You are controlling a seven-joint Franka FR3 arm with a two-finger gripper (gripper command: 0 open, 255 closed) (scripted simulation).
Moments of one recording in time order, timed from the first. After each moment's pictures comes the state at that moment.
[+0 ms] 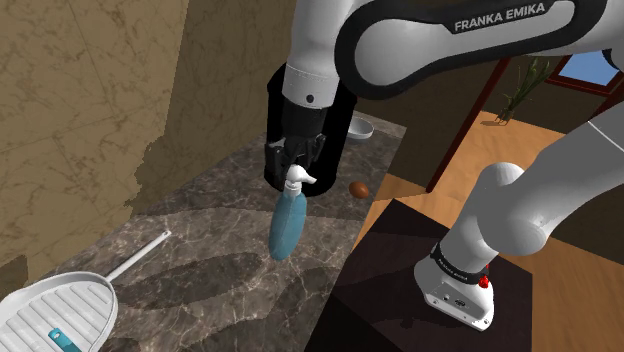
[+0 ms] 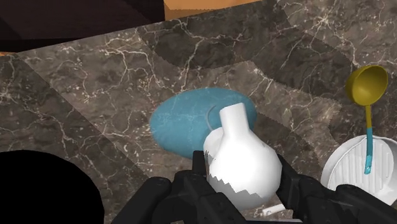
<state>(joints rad) 0.17 -0.35 0.37 -2.27 0.27 2.01 0.53</state>
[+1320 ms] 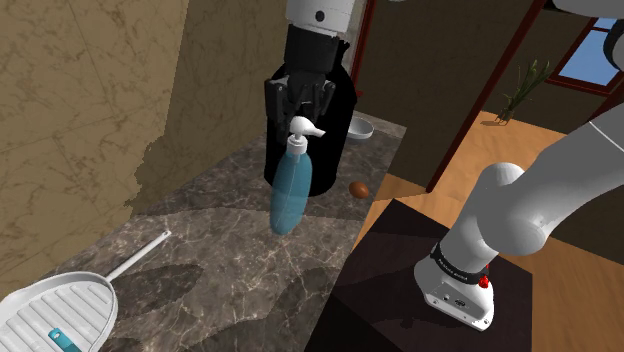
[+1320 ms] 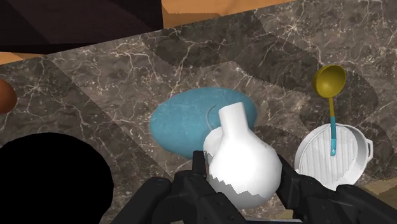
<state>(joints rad) 0.16 -0.36 0.35 -2.01 0.24 1.74 0.57</state>
